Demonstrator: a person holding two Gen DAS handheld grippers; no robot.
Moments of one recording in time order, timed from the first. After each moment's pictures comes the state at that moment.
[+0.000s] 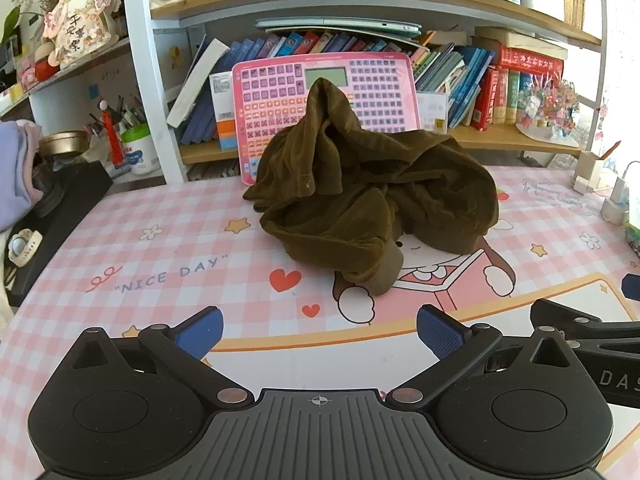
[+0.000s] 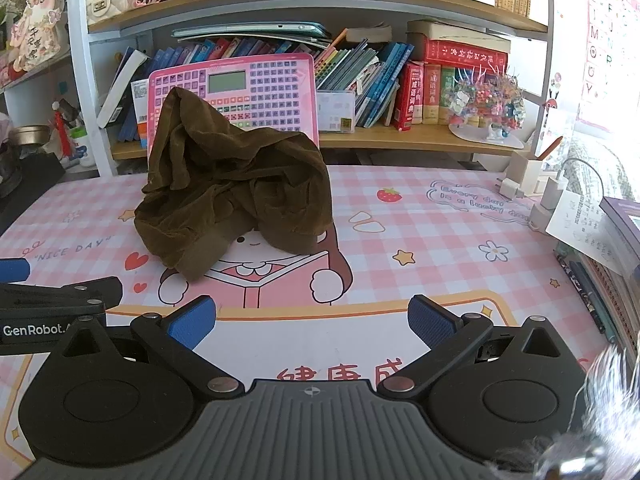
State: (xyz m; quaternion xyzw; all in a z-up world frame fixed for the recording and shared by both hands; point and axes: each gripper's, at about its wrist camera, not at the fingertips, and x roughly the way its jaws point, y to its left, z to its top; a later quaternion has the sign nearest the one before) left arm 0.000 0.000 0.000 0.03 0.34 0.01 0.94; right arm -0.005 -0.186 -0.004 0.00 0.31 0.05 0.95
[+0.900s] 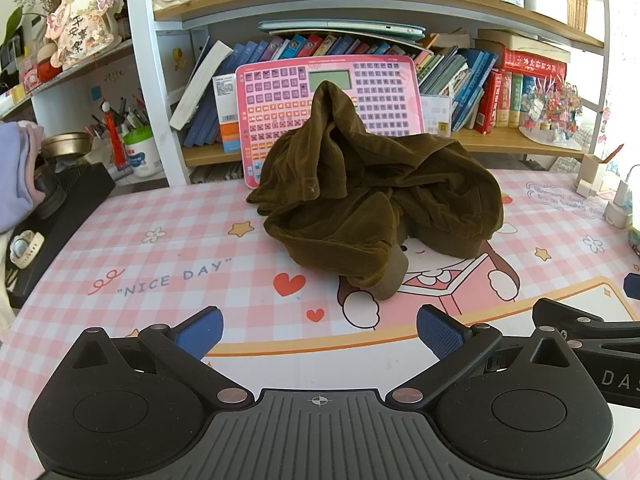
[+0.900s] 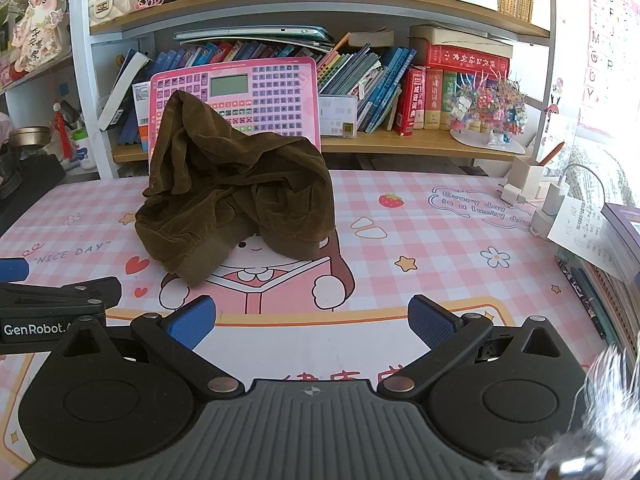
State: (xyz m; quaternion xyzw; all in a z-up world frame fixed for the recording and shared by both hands) left arm 0.002 0.002 0.001 0.03 0.33 0.02 0.94; right arm -0.002 -0.182 -0.004 0.00 0.30 0.05 0.95
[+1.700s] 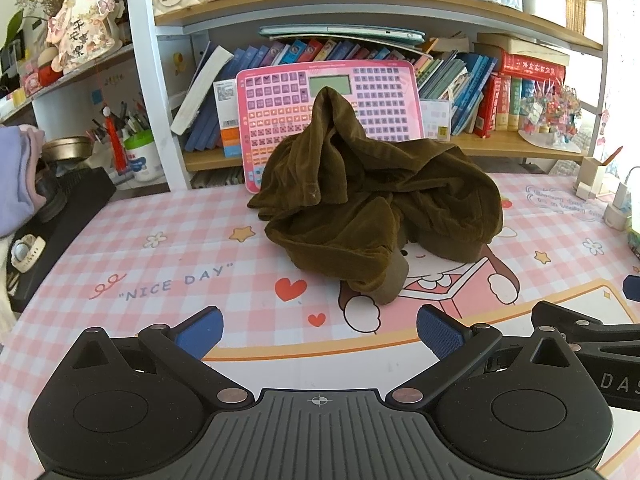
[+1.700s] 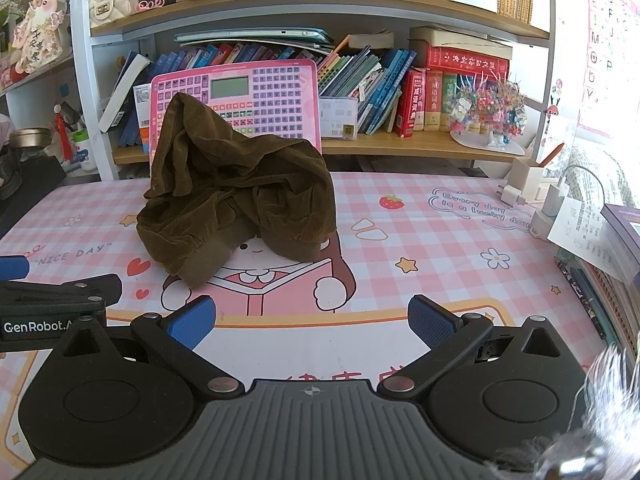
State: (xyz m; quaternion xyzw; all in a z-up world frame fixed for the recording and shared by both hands) left arm 0.002 0.004 0.002 0.03 0.33 0.02 0.94; right arm -0.004 -0.182 -0.001 0.00 0.30 0.05 0.95
